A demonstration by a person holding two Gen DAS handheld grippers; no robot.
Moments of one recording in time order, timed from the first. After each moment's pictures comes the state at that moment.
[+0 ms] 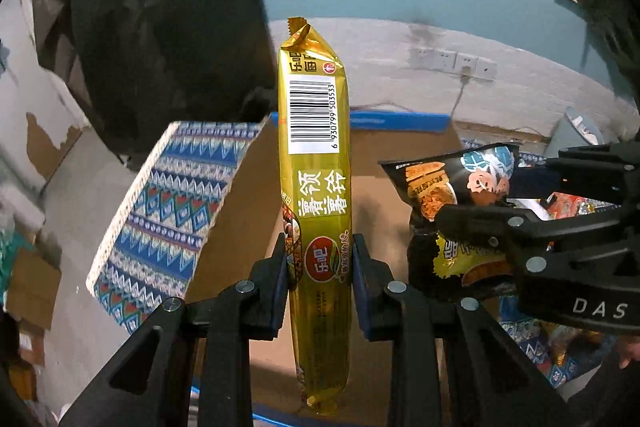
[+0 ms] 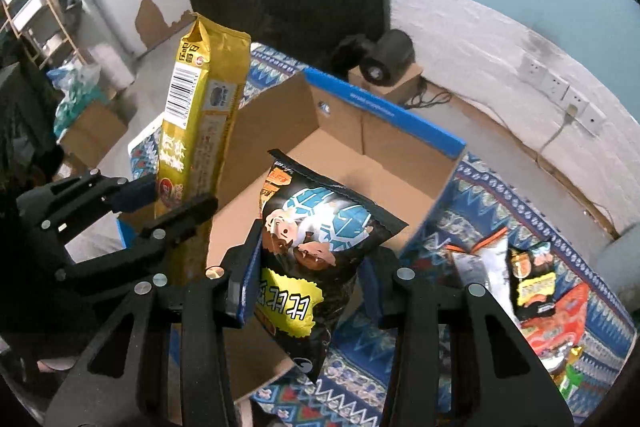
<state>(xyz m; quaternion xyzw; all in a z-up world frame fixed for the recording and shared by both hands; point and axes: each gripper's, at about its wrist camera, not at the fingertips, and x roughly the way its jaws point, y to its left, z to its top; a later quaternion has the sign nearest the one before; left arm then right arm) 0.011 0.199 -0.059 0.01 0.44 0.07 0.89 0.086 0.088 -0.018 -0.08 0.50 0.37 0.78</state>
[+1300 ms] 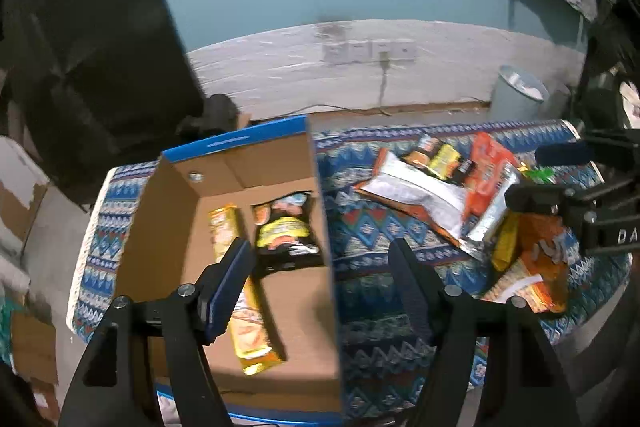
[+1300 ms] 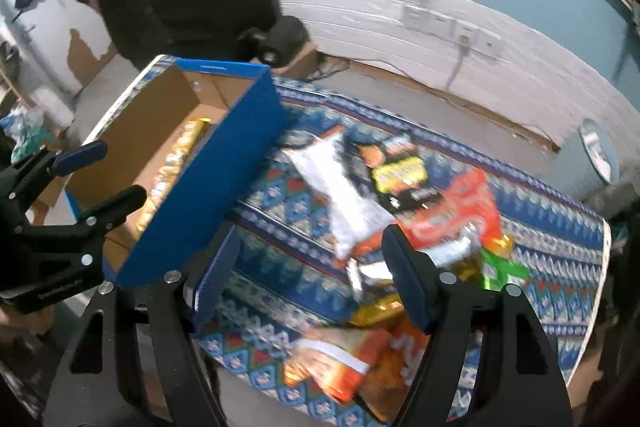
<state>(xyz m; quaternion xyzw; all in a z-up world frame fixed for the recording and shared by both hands) -0.003 0.077 -0.047 0.08 0.43 -0.04 0.90 0.059 -0.094 -0.014 -0.04 0.52 0.23 0.82</state>
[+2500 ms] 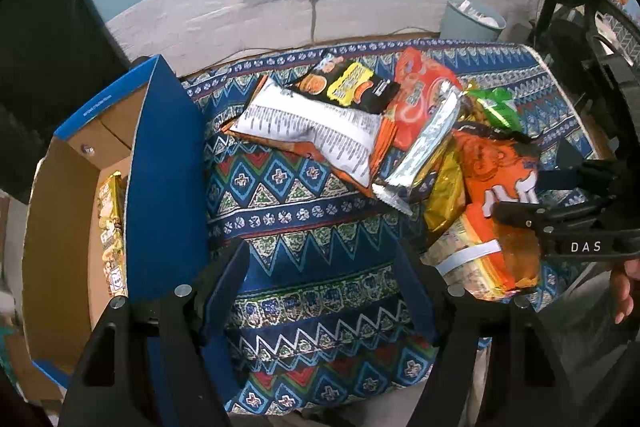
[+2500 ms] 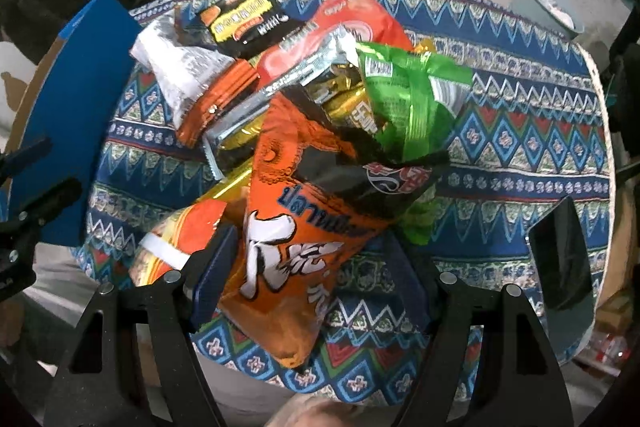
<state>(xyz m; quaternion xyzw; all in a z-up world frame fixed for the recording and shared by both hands) 0.008 -0.010 -0.115 0.10 0.53 -0.11 0.84 0.032 -0.205 -0.130 0.03 0.63 0.11 0.76</state>
